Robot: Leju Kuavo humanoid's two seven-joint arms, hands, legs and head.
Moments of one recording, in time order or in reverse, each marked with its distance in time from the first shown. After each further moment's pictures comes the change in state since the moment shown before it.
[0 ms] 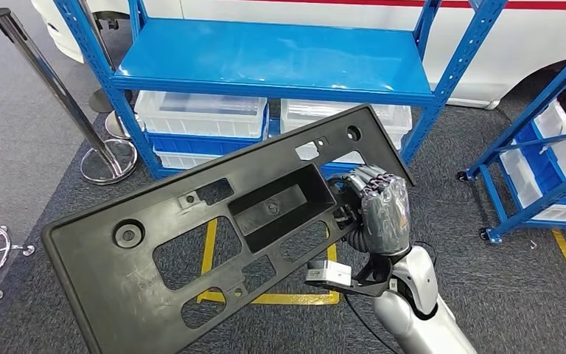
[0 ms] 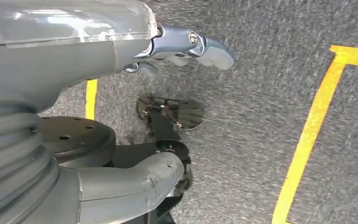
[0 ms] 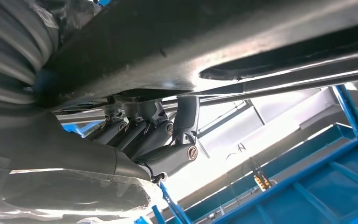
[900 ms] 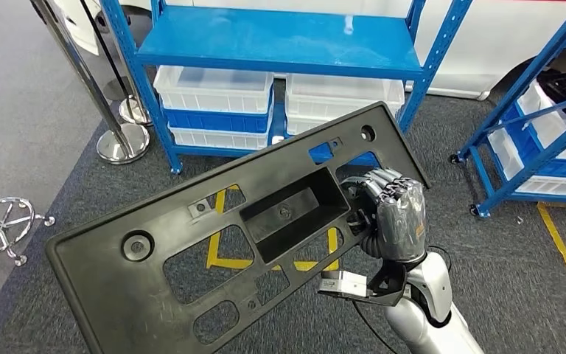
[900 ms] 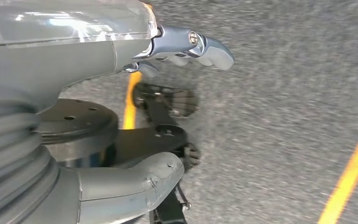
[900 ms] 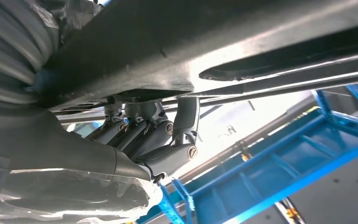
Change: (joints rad) left arm 0.014 -0.020 0.010 0.004 0.015 -0.002 -0.011; right arm 0.048 -0.042 -0.041 -0.067 -0.005 -0.006 -0.015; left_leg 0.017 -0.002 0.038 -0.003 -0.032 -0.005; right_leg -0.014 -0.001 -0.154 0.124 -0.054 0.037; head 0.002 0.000
